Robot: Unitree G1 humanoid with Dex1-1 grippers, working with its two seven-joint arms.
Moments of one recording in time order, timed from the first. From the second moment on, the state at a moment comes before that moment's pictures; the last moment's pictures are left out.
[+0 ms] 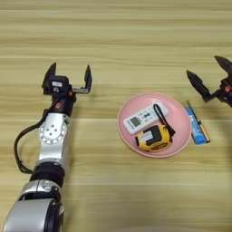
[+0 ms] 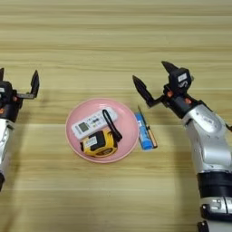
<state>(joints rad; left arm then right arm) -0.40 0.11 0.15 0.76 -0.07 -0.68 -0.15 -0.23 -0.39 -0.14 0.19 0.35 -0.08 0.66</state>
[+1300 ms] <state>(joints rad) -0.42 0.13 0.15 0.81 -0.08 -0.71 -0.18 0.15 -0.49 -0.07 0.03 0.30 0.00 0.77</state>
